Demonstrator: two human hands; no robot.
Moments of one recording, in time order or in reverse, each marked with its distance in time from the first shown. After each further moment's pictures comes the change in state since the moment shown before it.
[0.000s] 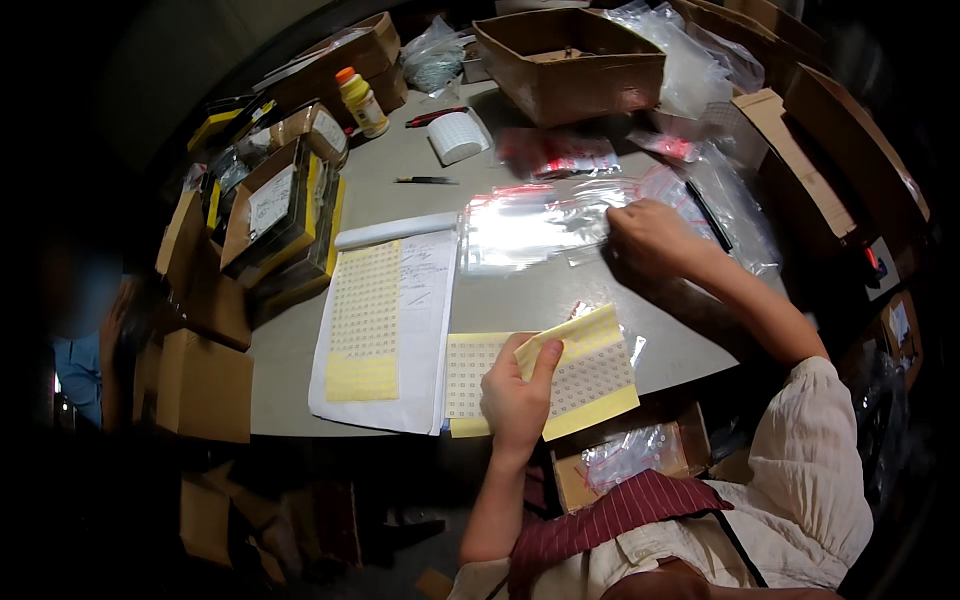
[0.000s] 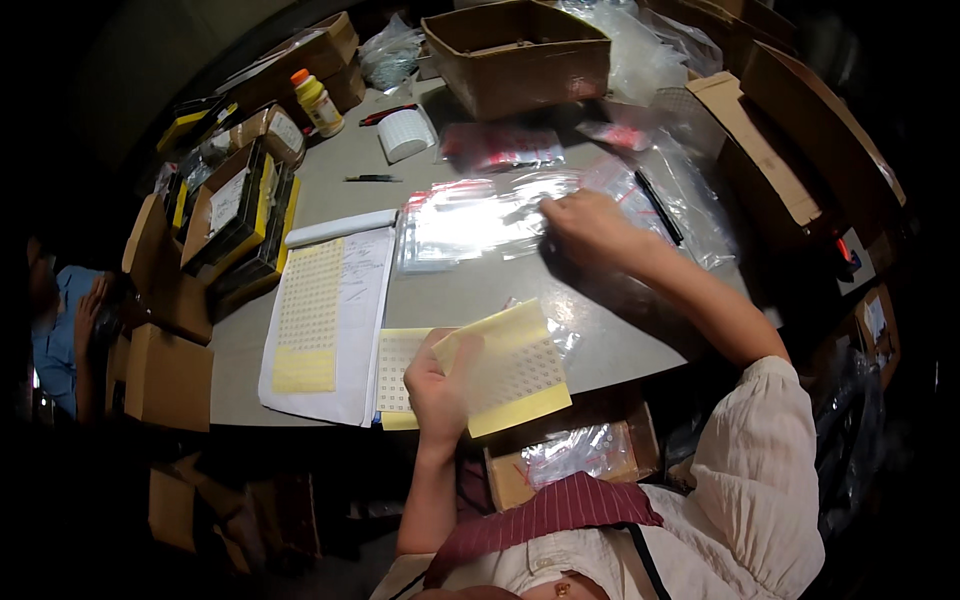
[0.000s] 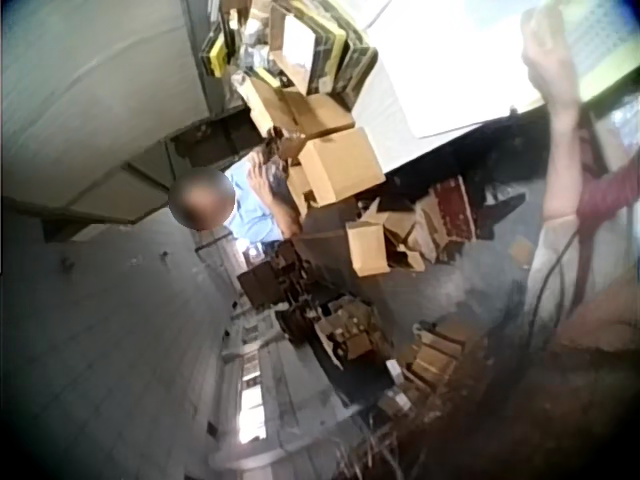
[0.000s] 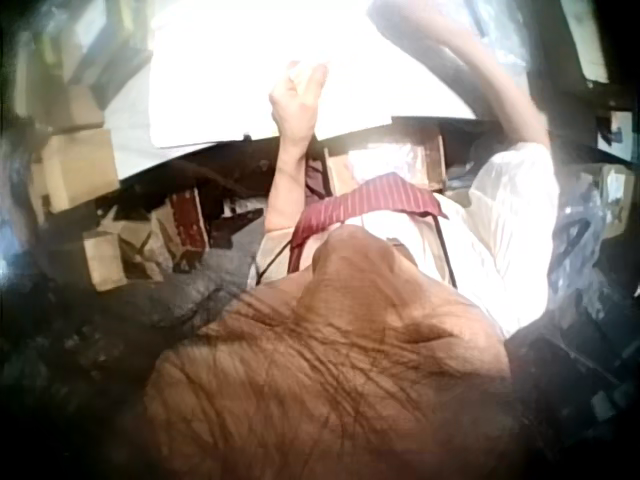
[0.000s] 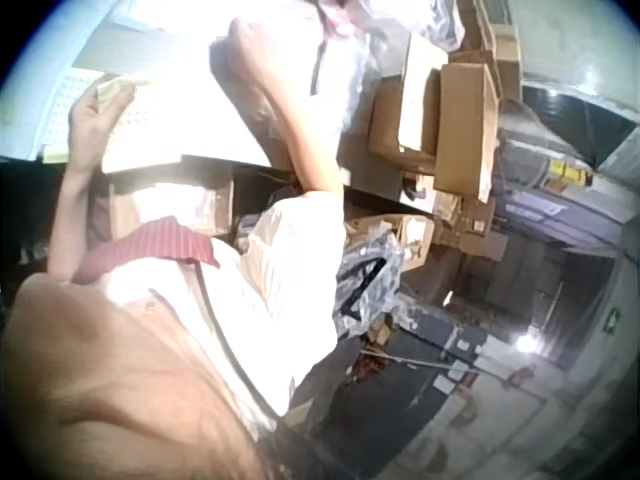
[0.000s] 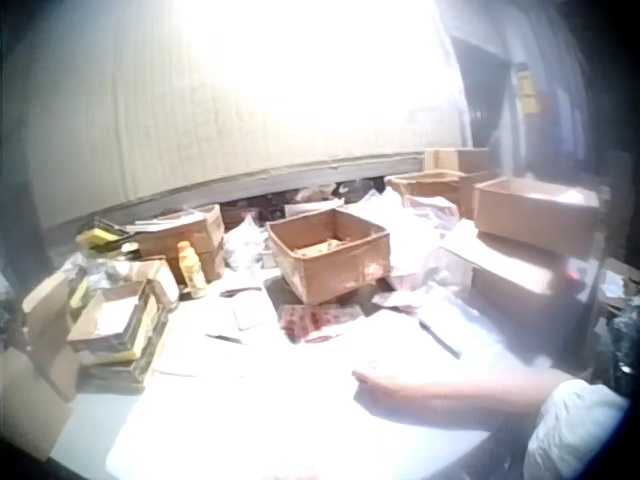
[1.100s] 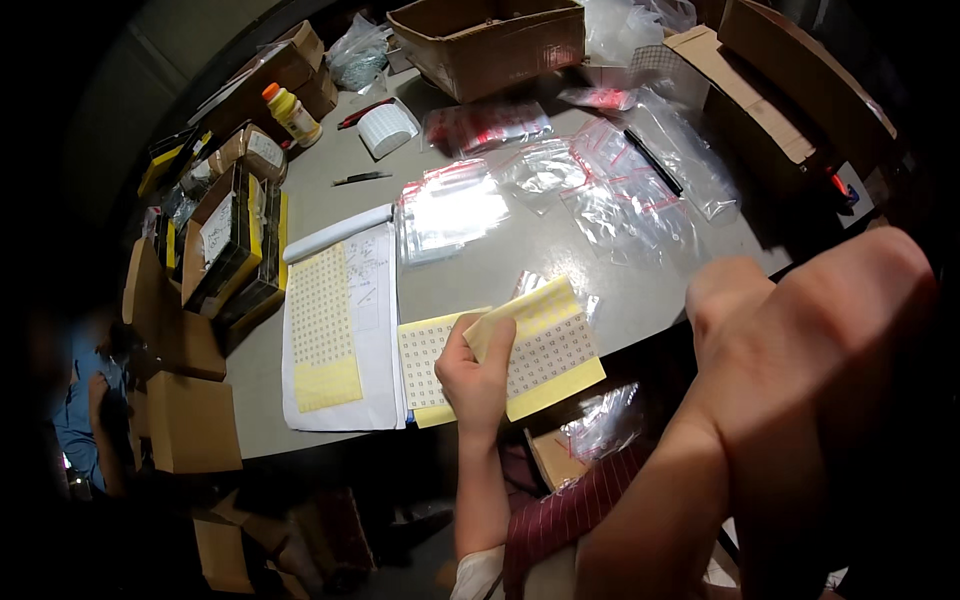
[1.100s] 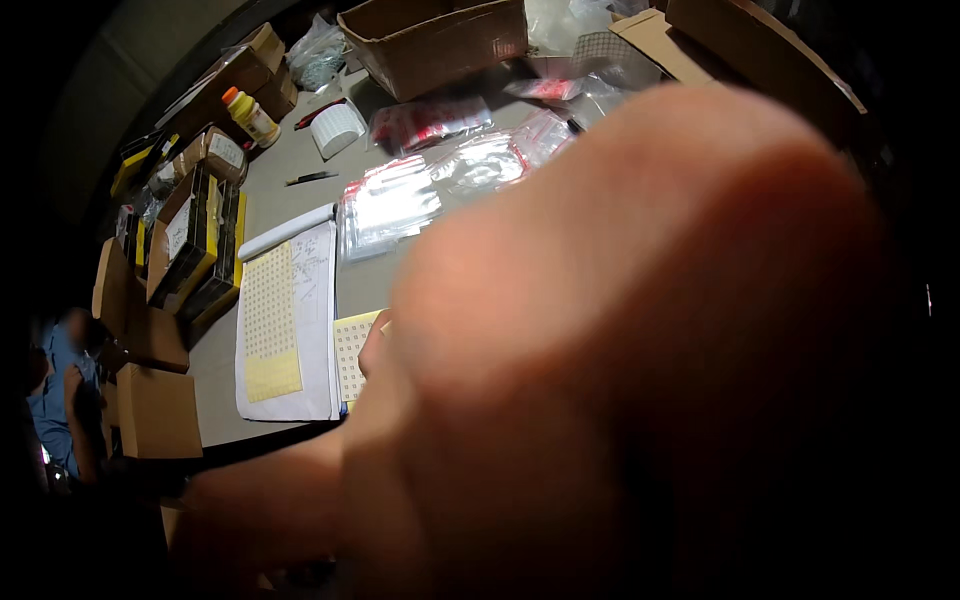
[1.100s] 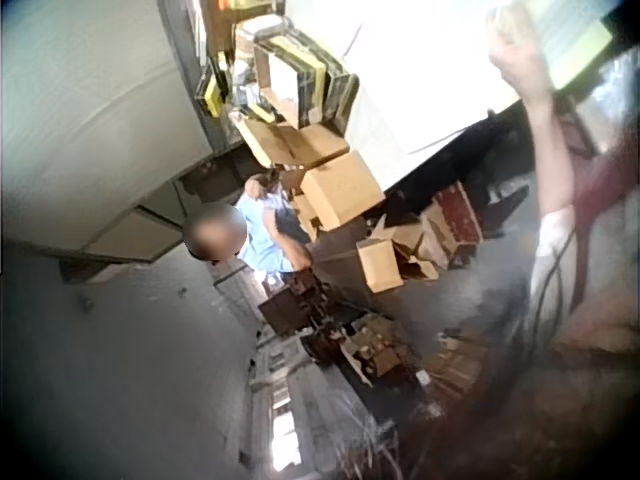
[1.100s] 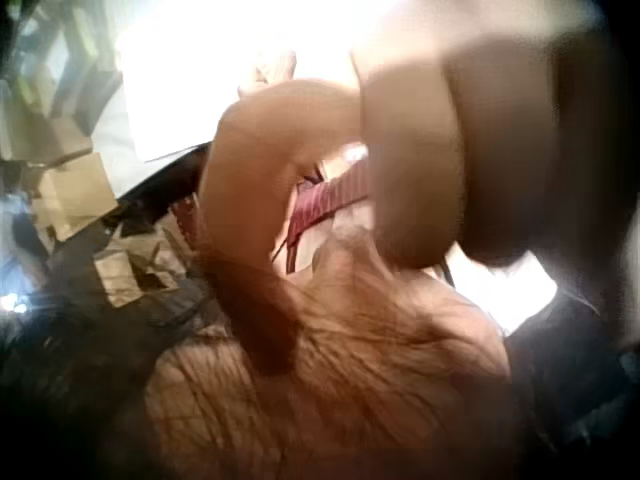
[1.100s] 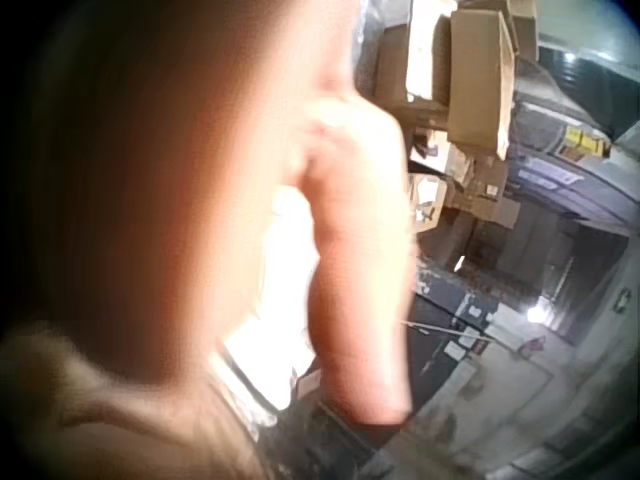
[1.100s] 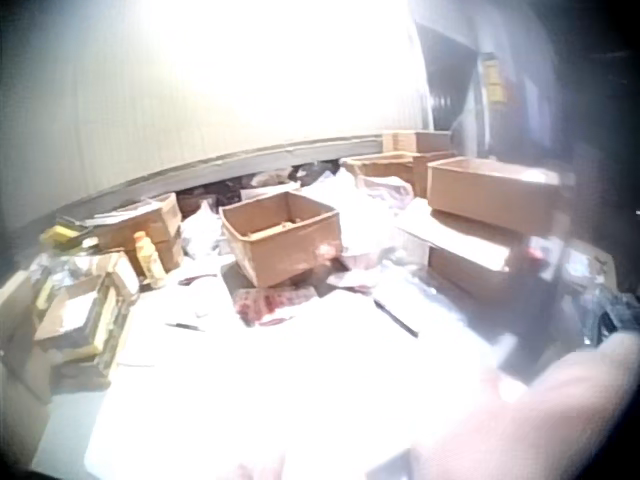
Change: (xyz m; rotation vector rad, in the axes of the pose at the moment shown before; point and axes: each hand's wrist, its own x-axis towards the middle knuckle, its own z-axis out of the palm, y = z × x) left_hand -0.002 0.017 0.005 -0.078 -0.077 0.021; right_hand -0.073 -0.179 -0.180 1.649 0.046 -1.364
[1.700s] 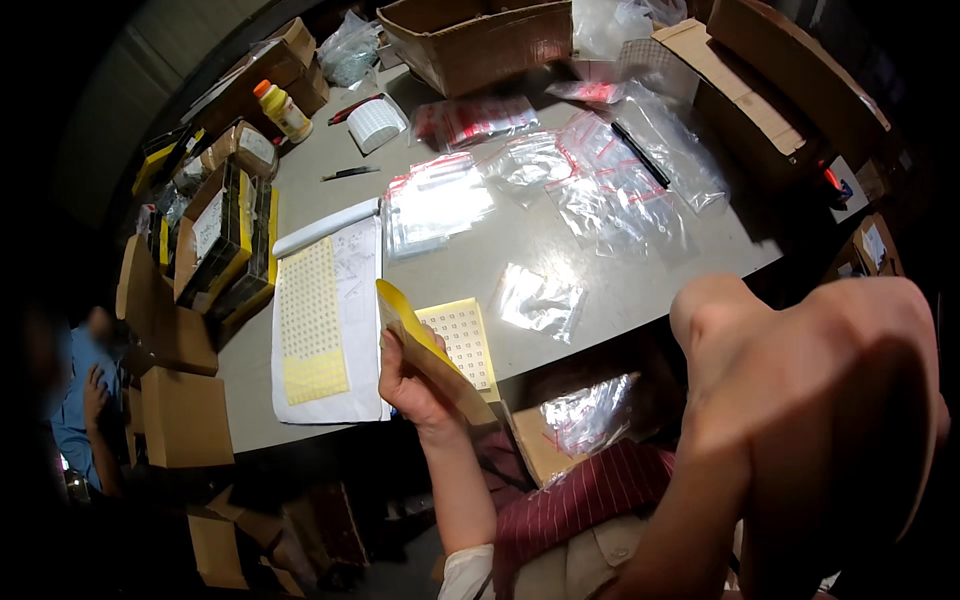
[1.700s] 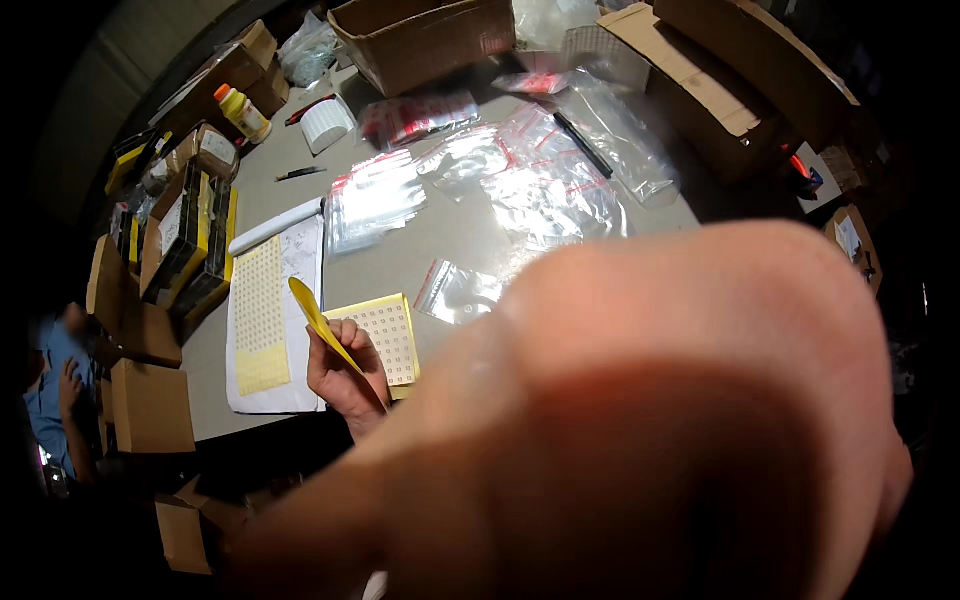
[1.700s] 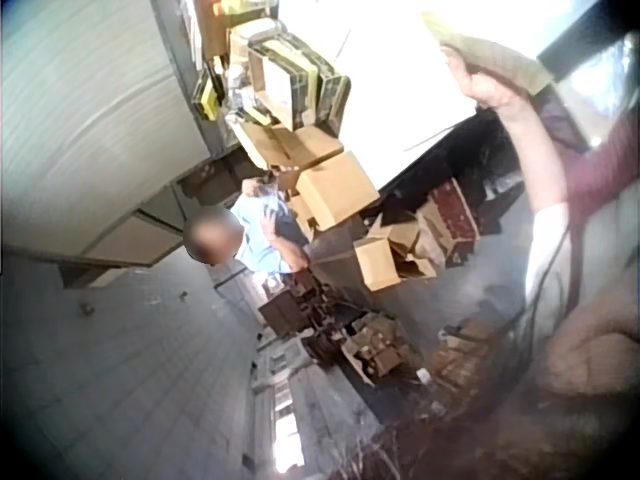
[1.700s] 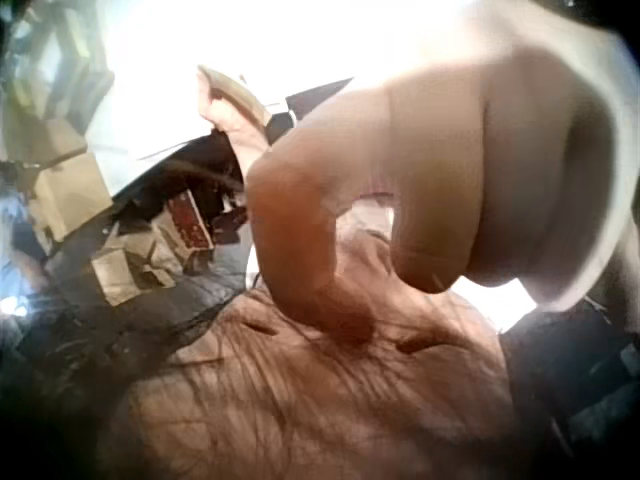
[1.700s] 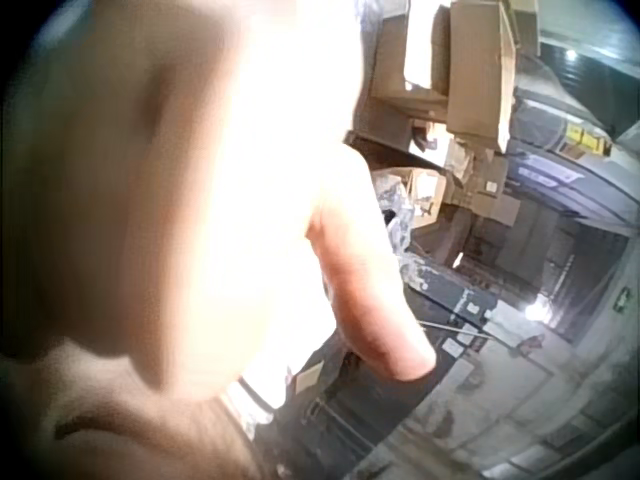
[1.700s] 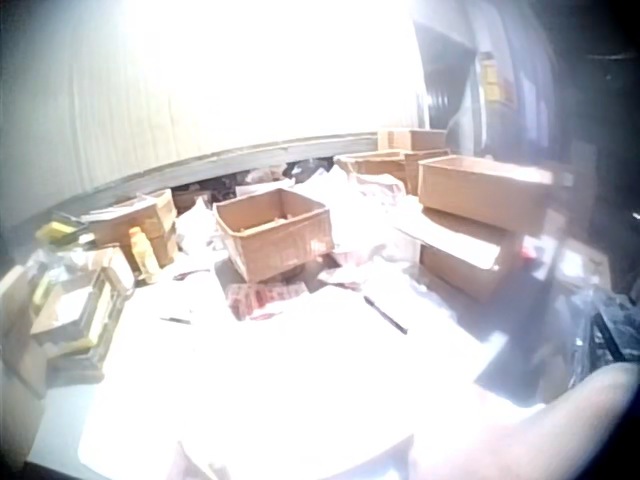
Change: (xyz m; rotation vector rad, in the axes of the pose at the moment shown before) left_hand 0.005 -0.001 -0.023 -1.065 0.294 -0.160; right_hand -0.025 -0.012 0.019 -0.032 0.043 -0.049
